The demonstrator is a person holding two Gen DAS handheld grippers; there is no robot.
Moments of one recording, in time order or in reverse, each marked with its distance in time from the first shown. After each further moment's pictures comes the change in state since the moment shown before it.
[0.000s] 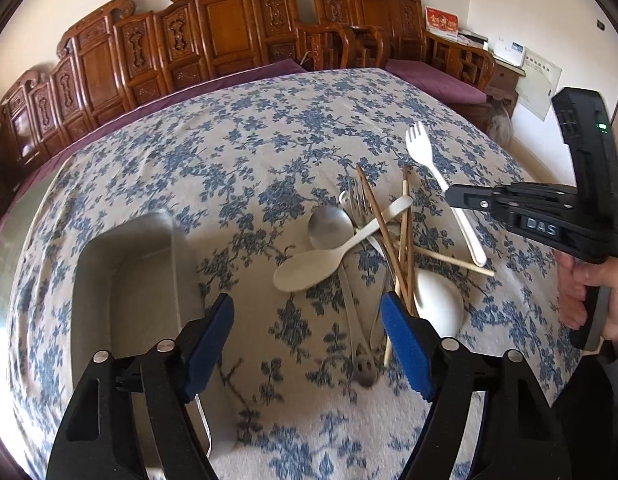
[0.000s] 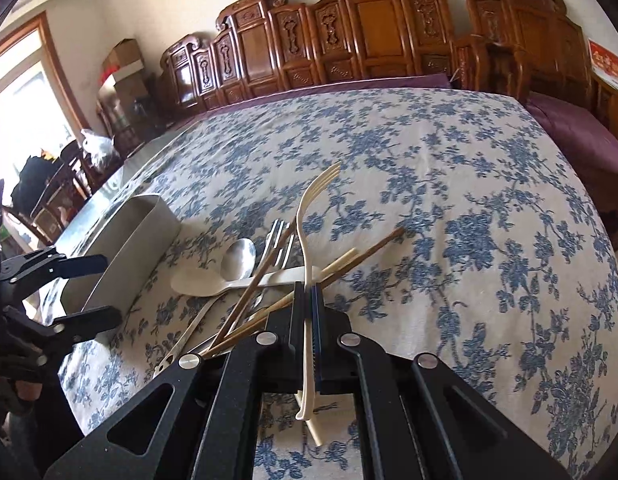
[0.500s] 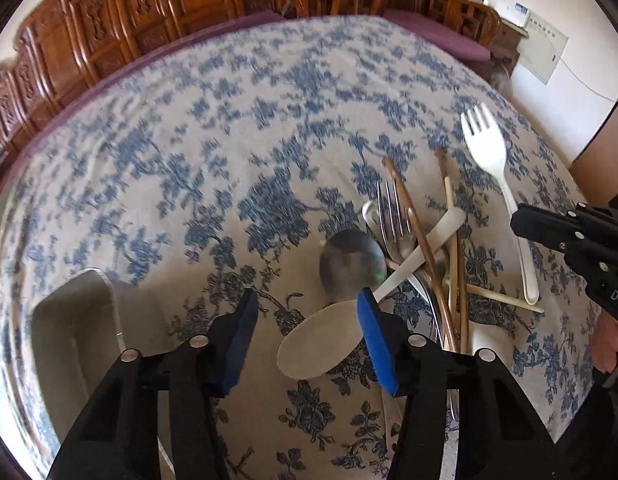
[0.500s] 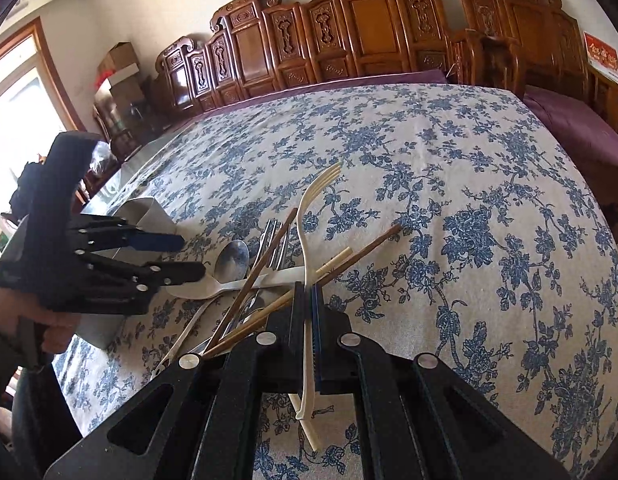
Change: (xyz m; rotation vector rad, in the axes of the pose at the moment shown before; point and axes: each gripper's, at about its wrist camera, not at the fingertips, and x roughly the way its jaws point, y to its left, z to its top) left arm 0.088 0.017 0.051 0.040 0.215 -0.072; right arm 0.007 -0.006 -0.001 0.019 0.007 0.000
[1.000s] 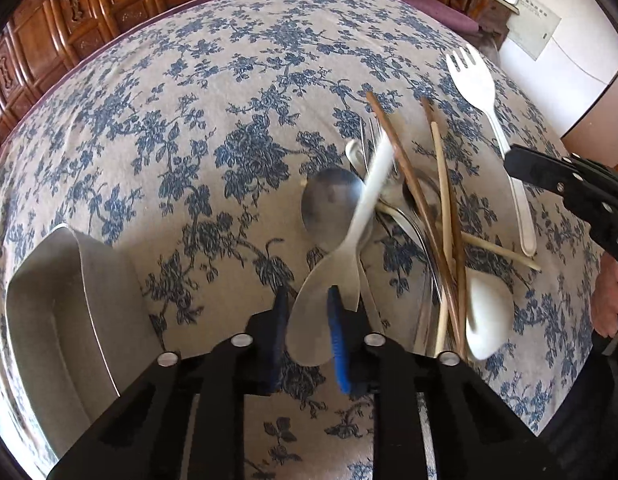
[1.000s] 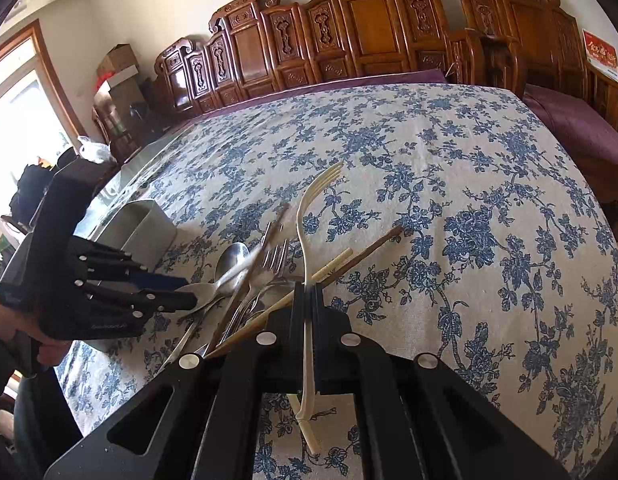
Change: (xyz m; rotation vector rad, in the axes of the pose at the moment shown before) left arm 0.004 -0.003 -0.023 0.025 0.090 -0.046; right arm 0.001 0.001 0.001 0.004 -0.003 0.002
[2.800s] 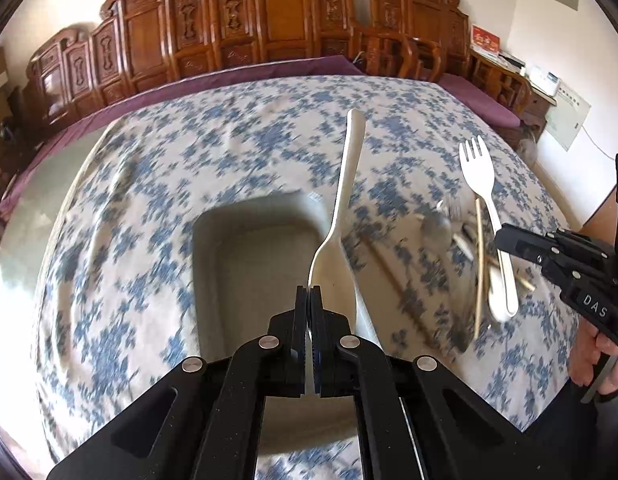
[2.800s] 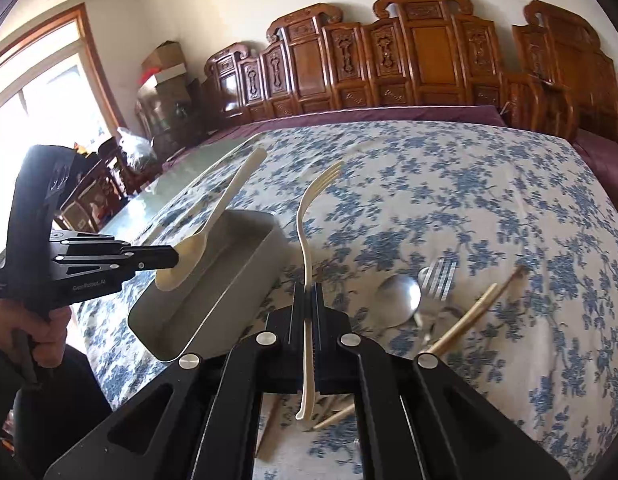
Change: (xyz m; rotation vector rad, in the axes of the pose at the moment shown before) left arm -0.119 0.088 -0.091 -0.213 -0.277 0.127; right arm -0.008 0.140 0.006 -0.109 -0.064 0.093
